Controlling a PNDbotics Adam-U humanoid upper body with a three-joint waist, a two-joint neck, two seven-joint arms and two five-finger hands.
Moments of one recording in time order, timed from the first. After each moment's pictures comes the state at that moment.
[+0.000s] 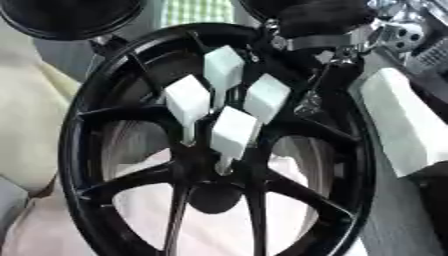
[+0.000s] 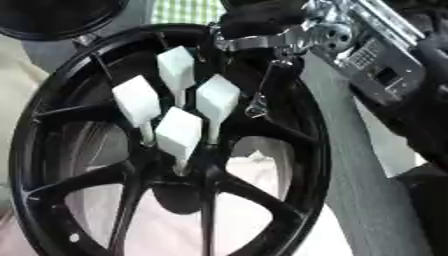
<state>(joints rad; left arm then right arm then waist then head) -0.19 0.69 0.21 -1.79 0.41 0.16 0.48 -1.09 -0.80 0.53 -1.67 0.36 -0.22 0.71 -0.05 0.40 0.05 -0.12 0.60</state>
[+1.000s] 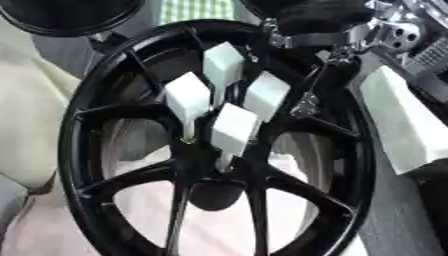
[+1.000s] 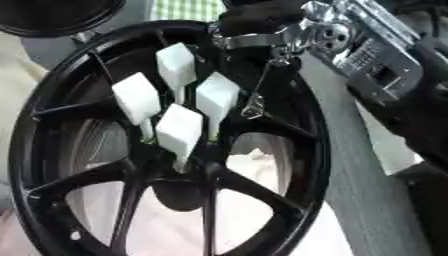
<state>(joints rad) -0.19 0.69 0.21 -1.79 0.40 0.16 0.48 -1.08 -0.80 0.54 -1.67 0.30 -0.18 0.70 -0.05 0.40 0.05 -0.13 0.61</state>
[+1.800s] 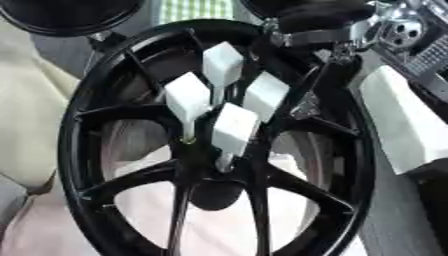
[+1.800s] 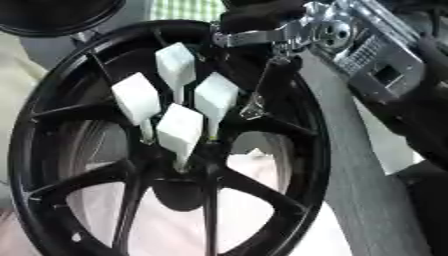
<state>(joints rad) -0.19 0.69 0.21 -1.79 0.40 0.17 0.48 -1.08 -0.80 0.53 -1.67 0.25 -0.12 0.72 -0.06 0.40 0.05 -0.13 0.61</state>
